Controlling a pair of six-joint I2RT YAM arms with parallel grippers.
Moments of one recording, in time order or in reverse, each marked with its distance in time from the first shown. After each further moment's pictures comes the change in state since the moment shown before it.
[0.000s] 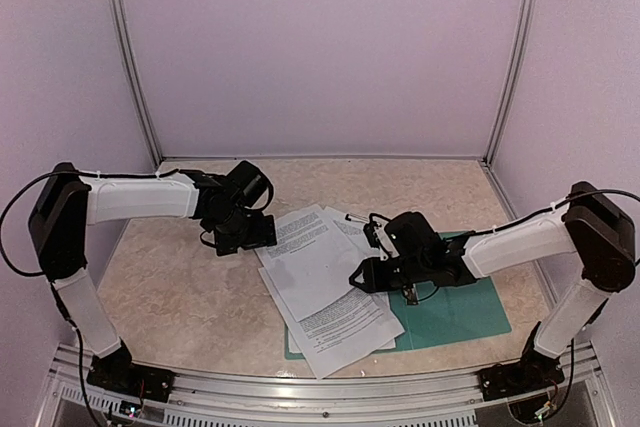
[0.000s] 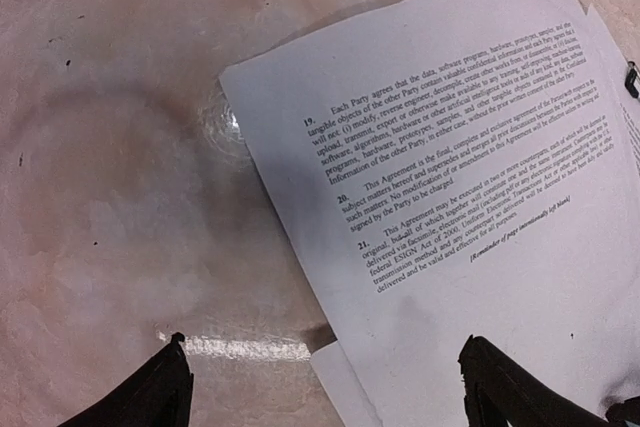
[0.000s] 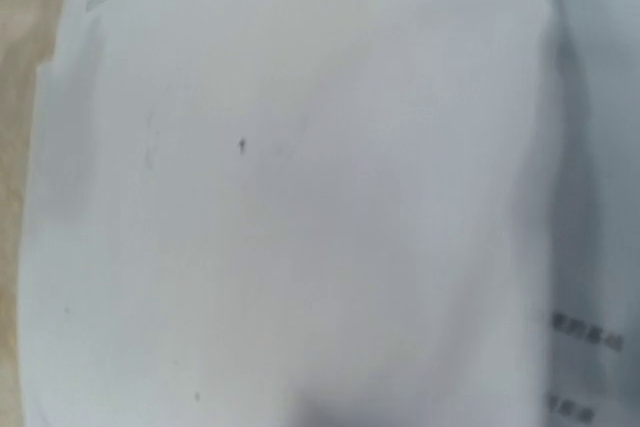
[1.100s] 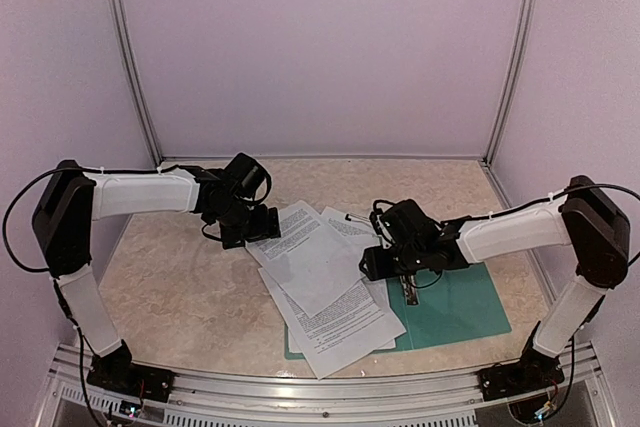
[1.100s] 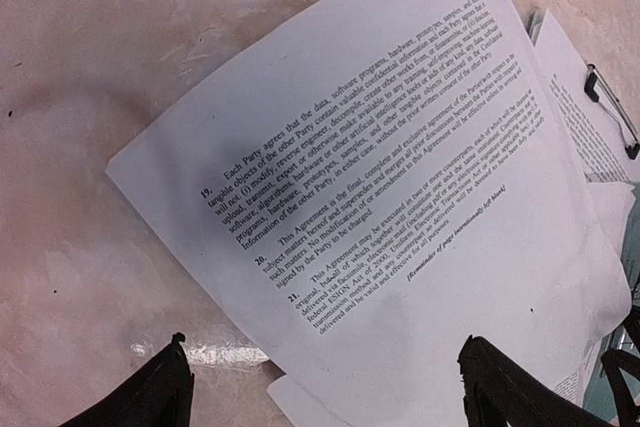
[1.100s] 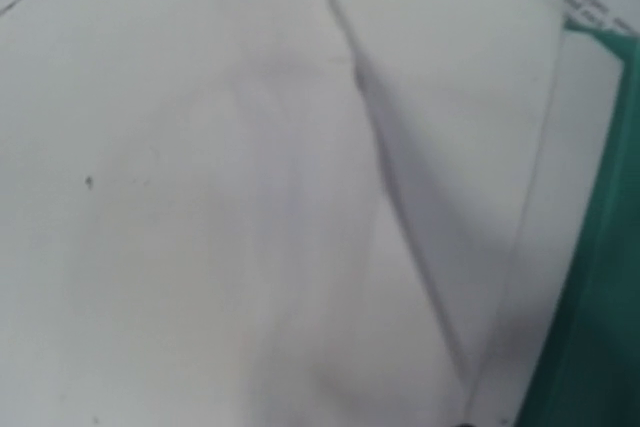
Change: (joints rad) left arm 0.042 0.043 0.032 0.072 0.108 0.060; right arm -0.040 0.034 0.123 -0.206 0.218 -0.156
